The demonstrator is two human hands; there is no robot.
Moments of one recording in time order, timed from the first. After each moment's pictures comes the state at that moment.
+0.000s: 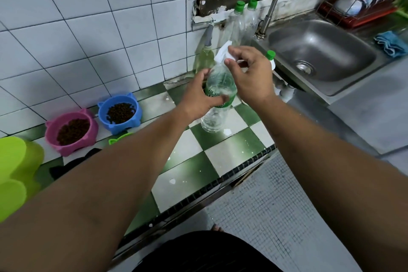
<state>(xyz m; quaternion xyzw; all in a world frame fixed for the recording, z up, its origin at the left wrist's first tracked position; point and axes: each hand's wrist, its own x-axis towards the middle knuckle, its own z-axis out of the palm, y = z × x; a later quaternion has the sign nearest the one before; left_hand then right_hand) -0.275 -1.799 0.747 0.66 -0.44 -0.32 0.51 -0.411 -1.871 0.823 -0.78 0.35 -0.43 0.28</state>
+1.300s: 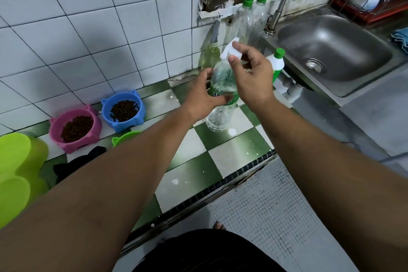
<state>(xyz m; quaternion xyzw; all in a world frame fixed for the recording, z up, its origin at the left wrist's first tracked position) -0.271 -1.804 0.737 0.66 -0.42 -0.33 0.53 -0.396 -1.870 0.810 -0.72 0.36 -0.45 0.38</state>
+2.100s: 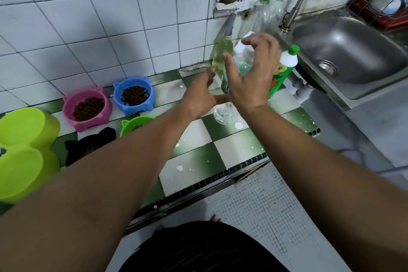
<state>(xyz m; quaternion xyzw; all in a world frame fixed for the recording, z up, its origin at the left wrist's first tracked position) -0.264 -1.766 0.738 0.69 -0.41 -0.33 0.49 -0.379 -1.819 0.809 -0.75 0.33 -0.55 0.14</state>
